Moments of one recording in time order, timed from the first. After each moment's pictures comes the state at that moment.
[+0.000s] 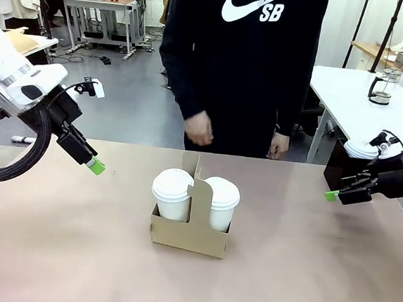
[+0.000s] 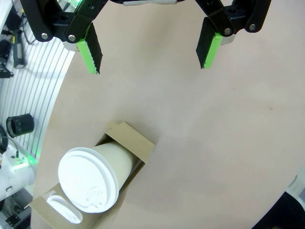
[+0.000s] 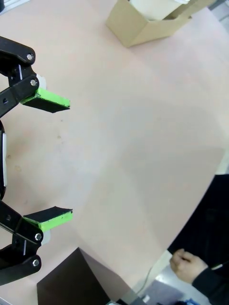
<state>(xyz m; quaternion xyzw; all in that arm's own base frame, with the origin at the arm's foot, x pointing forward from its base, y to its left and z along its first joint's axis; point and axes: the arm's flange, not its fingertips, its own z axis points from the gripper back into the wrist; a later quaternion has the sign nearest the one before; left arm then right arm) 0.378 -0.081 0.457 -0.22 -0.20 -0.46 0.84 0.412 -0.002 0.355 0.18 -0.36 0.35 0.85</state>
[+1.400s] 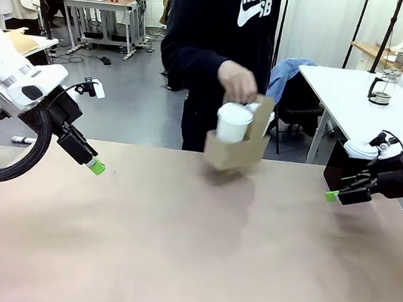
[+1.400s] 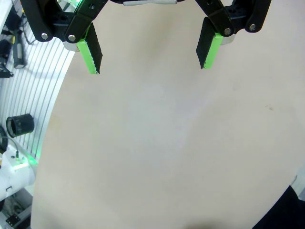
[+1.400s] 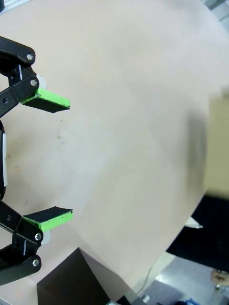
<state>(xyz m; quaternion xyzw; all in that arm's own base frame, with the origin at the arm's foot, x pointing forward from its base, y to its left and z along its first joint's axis) 0.378 -0.081 0.457 -0.22 -0.20 -0.46 0.84 0.412 -0.002 0.355 0.18 -0.36 0.35 0.85</state>
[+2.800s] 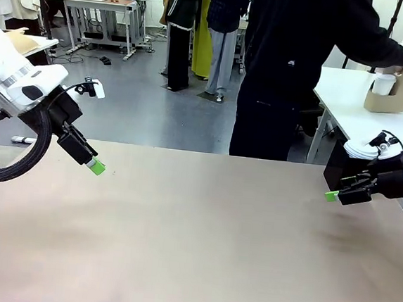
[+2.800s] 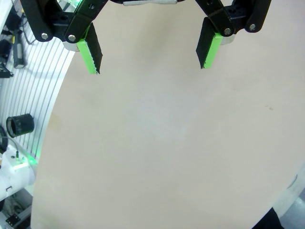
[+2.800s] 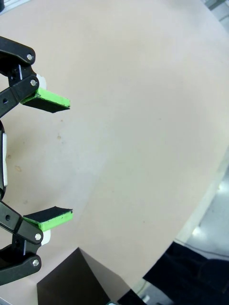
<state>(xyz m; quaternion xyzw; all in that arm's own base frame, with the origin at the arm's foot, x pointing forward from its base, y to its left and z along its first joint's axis) 0.378 -0.081 0.457 -0.22 -0.20 -0.46 0.84 0.412 -0.002 0.355 0.18 -0.36 0.35 0.85</state>
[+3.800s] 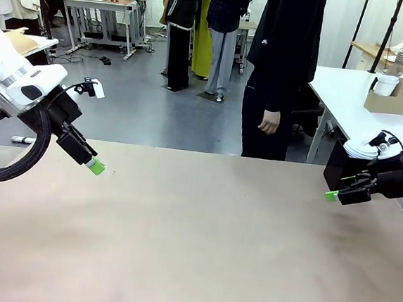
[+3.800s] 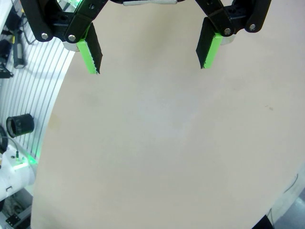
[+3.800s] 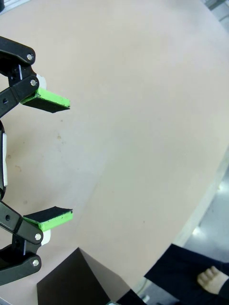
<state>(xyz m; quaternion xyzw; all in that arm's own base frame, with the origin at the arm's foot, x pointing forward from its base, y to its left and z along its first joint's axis) 0.378 -0.081 0.457 -0.22 -0.20 -0.46 0.84 0.412 -0.002 0.355 0.18 -0.36 0.35 0.85</state>
